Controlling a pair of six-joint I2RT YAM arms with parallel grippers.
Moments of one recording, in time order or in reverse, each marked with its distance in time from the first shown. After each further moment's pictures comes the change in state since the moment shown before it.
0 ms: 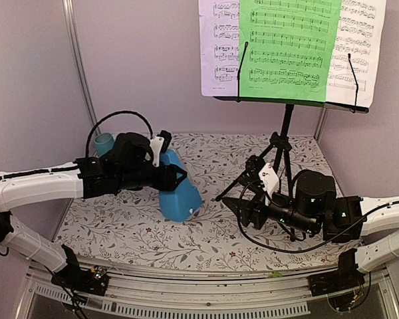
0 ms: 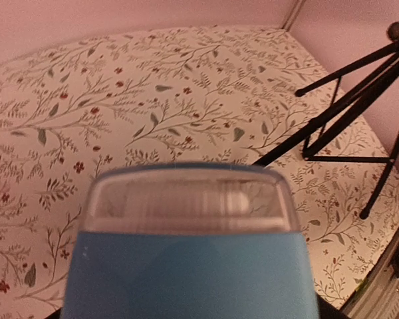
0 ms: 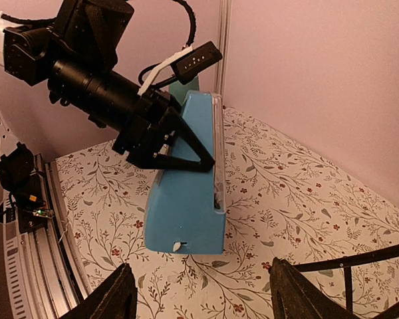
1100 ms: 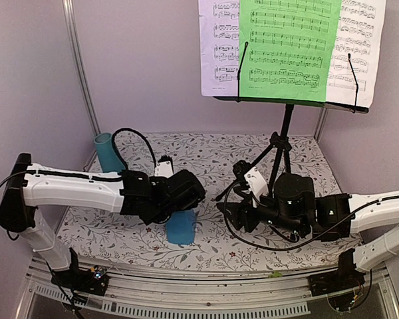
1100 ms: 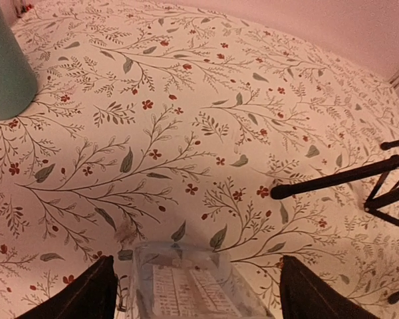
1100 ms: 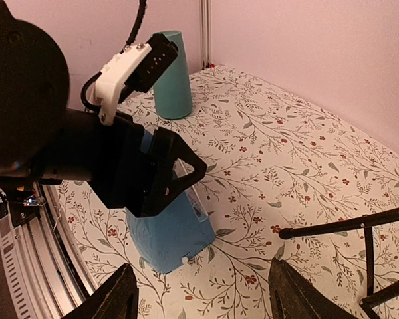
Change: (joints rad) left arm -0.318 0.322 0.214 -0.447 -0.676 -0.812; right arm 0.000 0.131 0.079 -0.122 0.035 0.158
